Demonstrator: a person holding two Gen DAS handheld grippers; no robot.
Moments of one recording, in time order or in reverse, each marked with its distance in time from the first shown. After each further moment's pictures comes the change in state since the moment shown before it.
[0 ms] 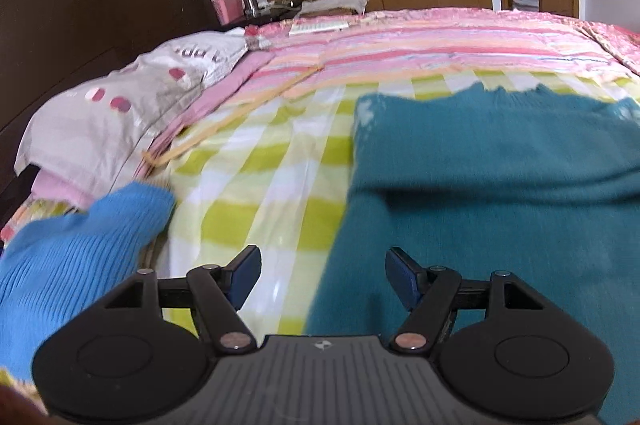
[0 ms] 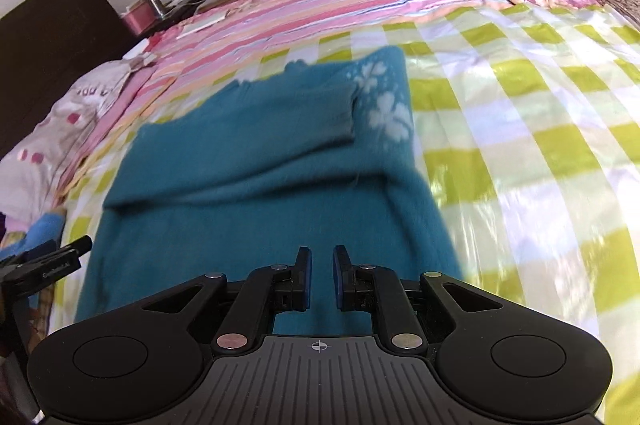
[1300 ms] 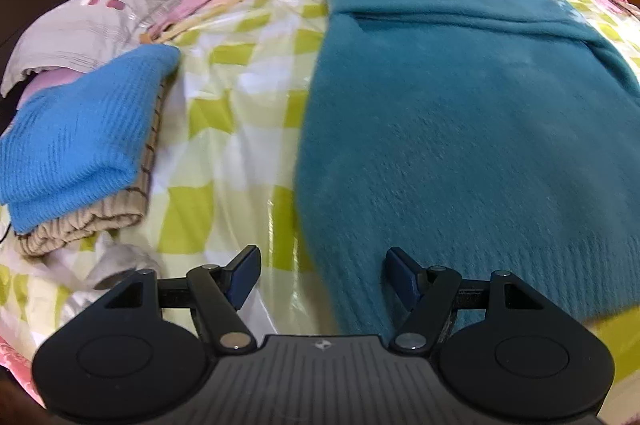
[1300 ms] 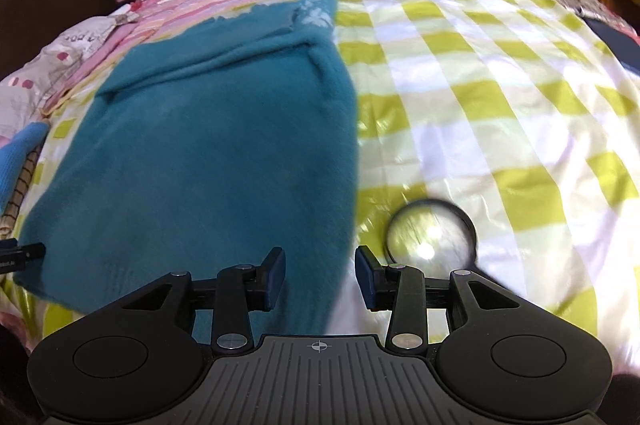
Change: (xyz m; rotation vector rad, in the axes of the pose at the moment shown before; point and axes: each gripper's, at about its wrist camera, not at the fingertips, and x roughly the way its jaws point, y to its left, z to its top) left arm -0.072 0.041 -0.121 0.072 0.199 -0.155; right arm -0.086 -0.029 -0.137 -0.049 0.028 -0.163
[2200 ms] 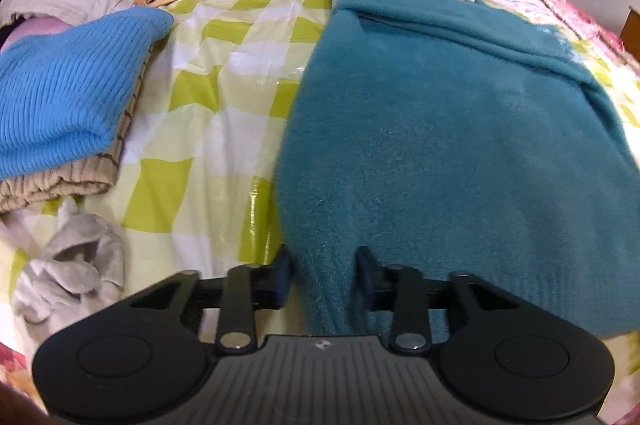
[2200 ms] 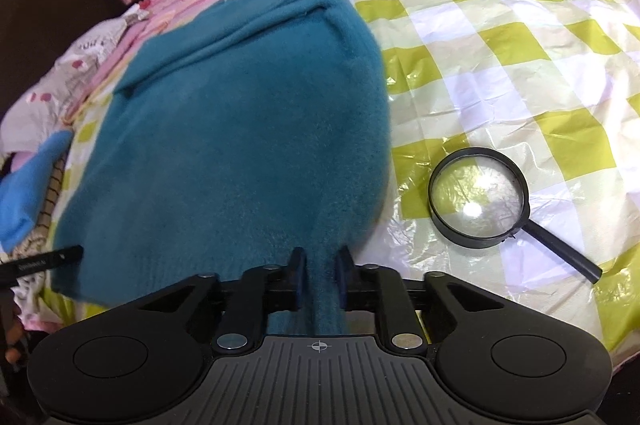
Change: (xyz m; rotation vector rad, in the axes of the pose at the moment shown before) left arm 0.005 0.013 0.003 -0.162 0.021 -0.124; right arm 0.012 -0.001 -0.003 0.105 0.062 0.147
